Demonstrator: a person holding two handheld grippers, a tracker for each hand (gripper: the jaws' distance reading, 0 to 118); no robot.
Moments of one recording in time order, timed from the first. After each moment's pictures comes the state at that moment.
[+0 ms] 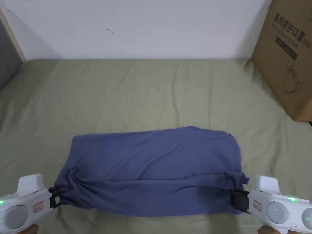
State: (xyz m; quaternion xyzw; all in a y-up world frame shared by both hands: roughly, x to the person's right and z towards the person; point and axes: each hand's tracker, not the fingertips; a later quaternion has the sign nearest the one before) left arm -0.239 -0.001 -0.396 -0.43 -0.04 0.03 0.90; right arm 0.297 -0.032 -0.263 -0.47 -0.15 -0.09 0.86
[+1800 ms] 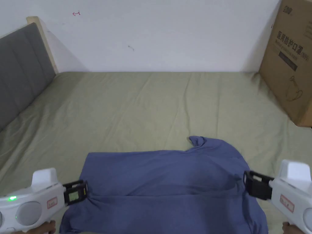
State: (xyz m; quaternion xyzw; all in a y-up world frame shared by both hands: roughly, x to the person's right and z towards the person) left arm -0.258 0.072 -0.275 -0.35 -0.04 0.03 0.94; right arm 0.242 0.115 -0.136 -0.27 -0.10 -0.07 0.95
